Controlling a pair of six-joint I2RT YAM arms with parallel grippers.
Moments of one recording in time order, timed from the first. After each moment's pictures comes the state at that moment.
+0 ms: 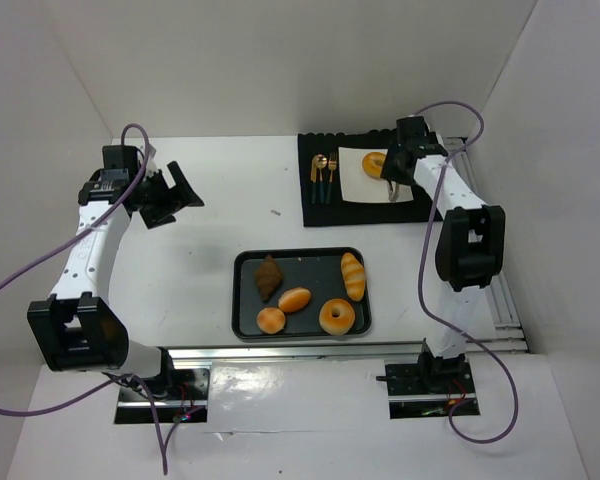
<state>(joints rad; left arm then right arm) 0.12 1.41 1.33 -0.80 0.34 -0.43 0.09 1.96 1.67 -0.55 0.14 0.35</state>
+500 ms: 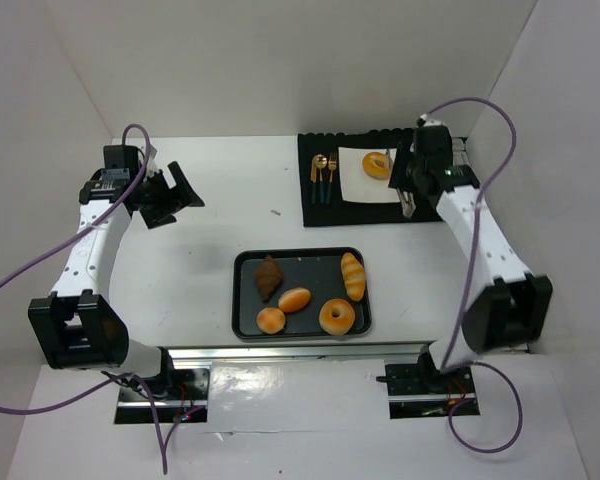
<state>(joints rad) 0.12 1.42 1.33 -0.80 0.34 -0.43 0.13 1.54 1.45 -0.59 0.14 0.29</state>
